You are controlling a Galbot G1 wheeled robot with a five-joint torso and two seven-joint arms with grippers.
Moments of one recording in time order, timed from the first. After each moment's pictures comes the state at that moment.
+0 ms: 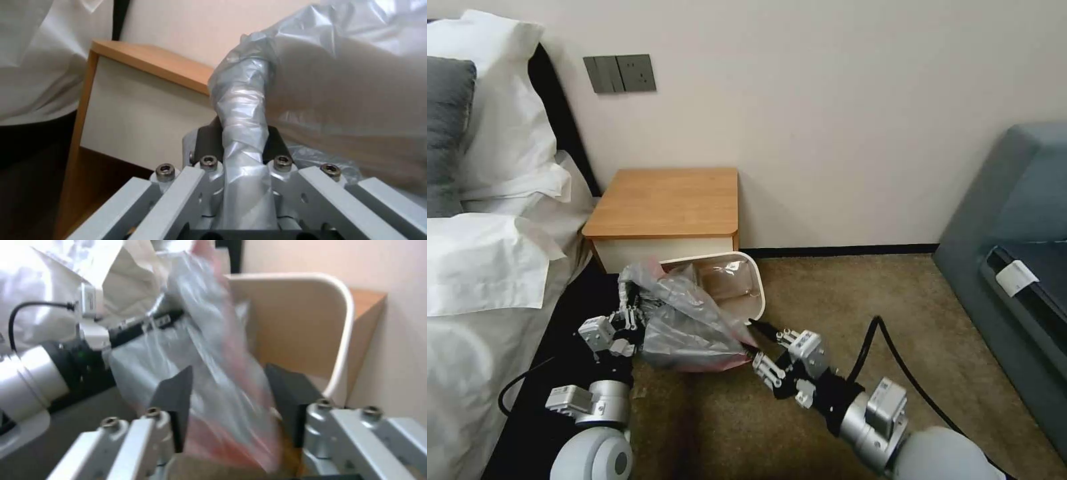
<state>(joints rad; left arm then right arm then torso) 1.62 -1.49 -0.59 -2.12 -0.48 -0.13 0.01 -1.36 0.78 -0.04 2.48 0.41 -0.31 0.12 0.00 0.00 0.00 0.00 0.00</state>
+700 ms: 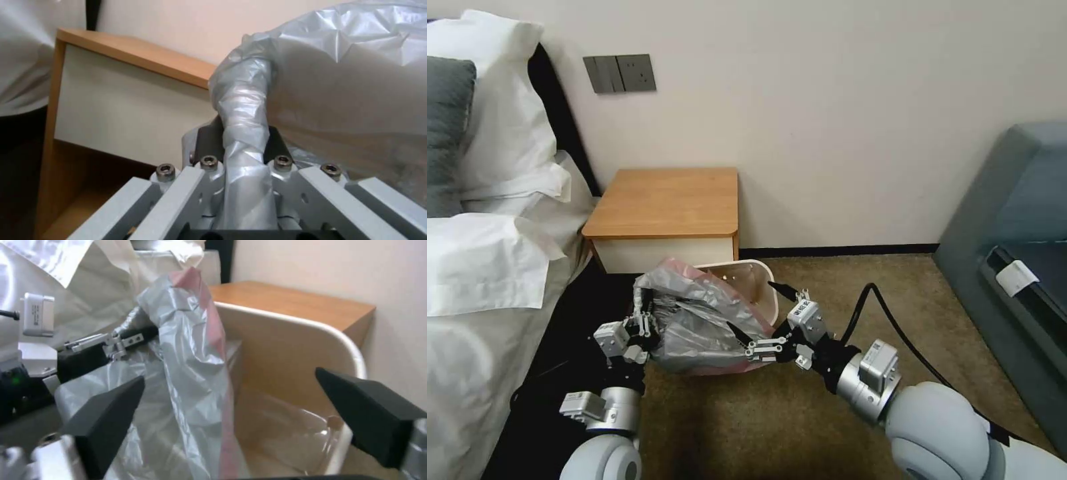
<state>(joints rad) 1.65 -1.50 -0.54 -2.13 -0.41 -0.14 0.04 -1.16 0.76 -0.07 2.37 0.51 -0.32 0.11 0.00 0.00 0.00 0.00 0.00</state>
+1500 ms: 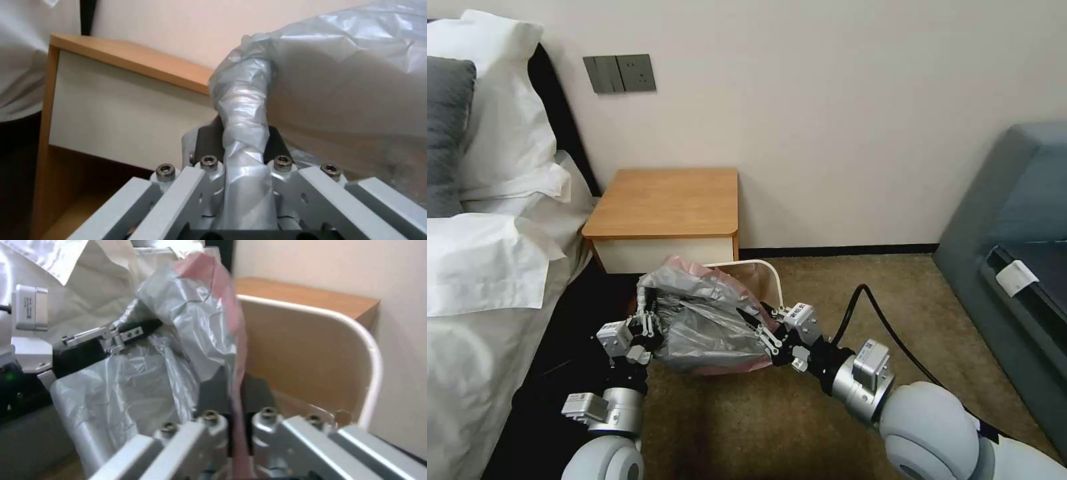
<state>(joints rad) 1.65 -1.50 -0.54 -2.13 -0.41 -0.14 0.05 -1.16 0.77 -0.07 2.36 0.51 -0.32 0.10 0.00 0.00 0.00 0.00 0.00</state>
